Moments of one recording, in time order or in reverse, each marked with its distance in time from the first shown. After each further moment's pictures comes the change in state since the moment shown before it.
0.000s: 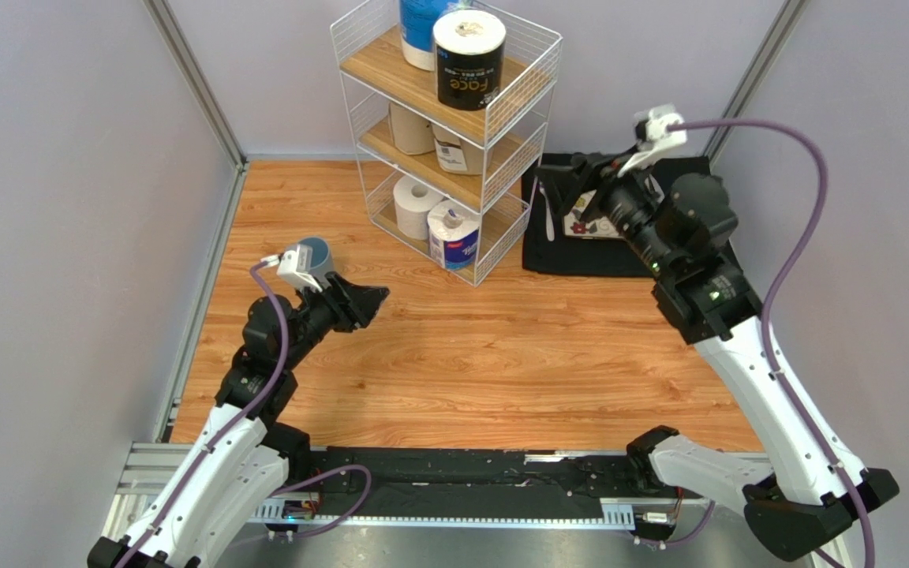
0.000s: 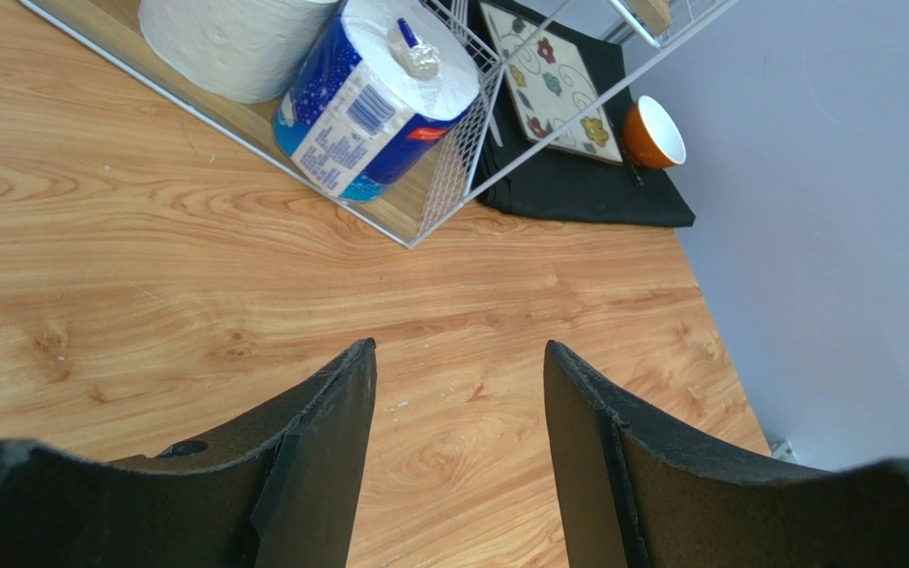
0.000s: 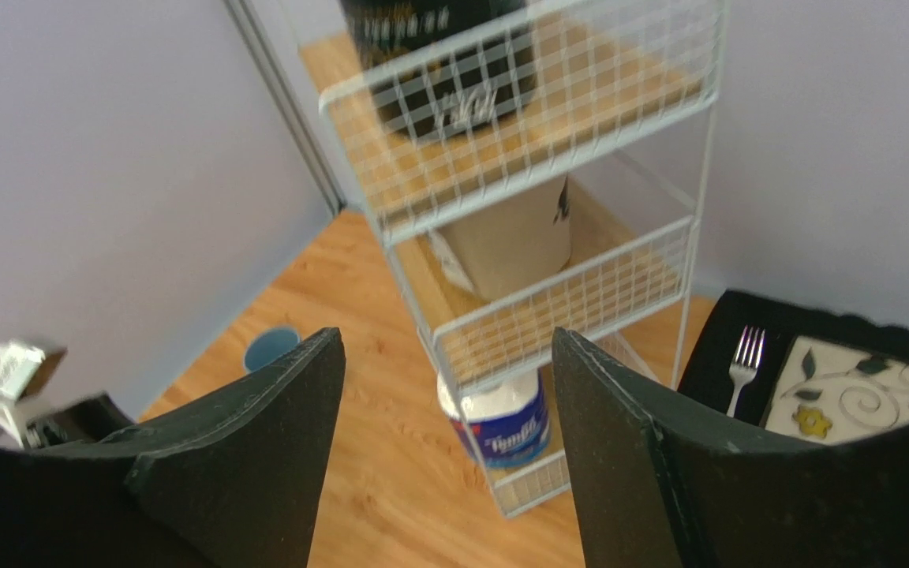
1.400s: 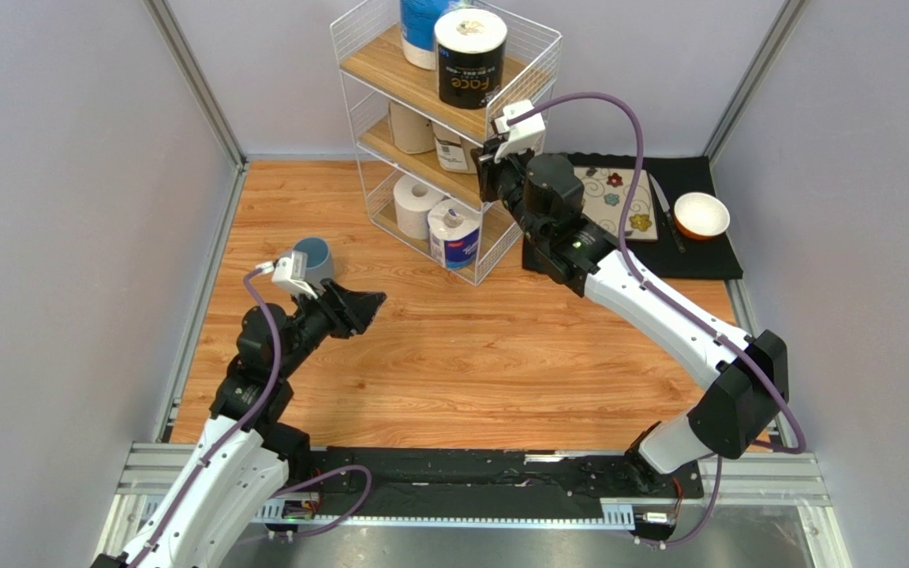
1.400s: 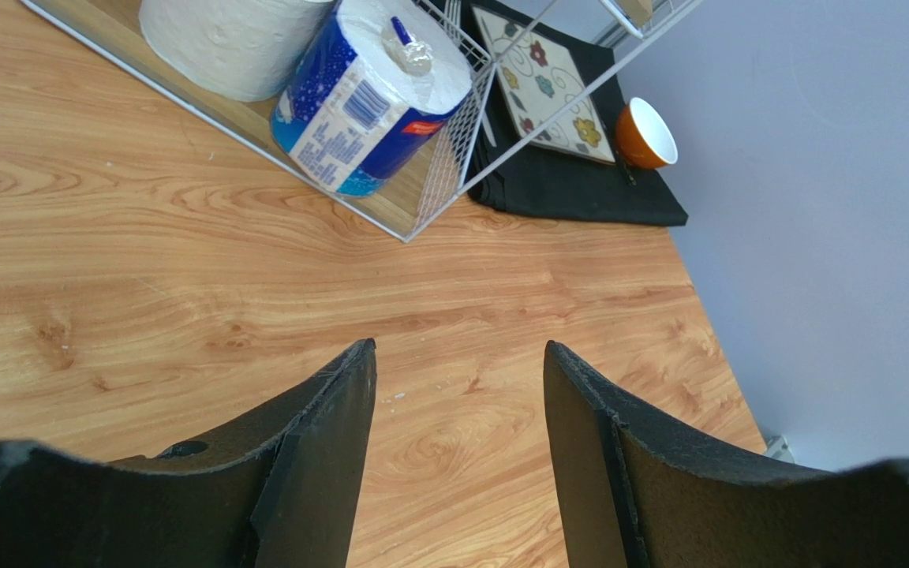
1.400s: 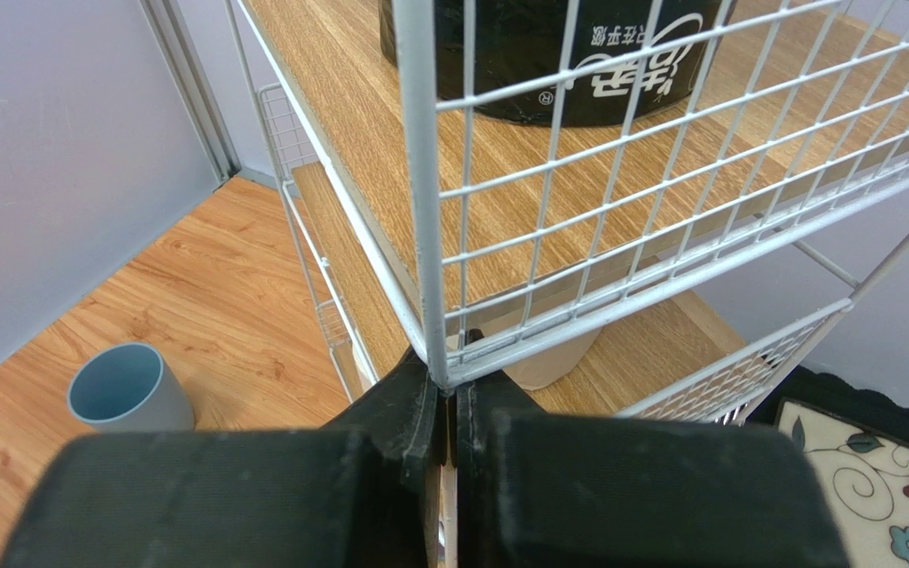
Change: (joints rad) left arm 0.000 -0.074 -0.012 -0.049 0.001 -0.001; right arm 0.216 0.428 0.026 0.352 0.290 -0.245
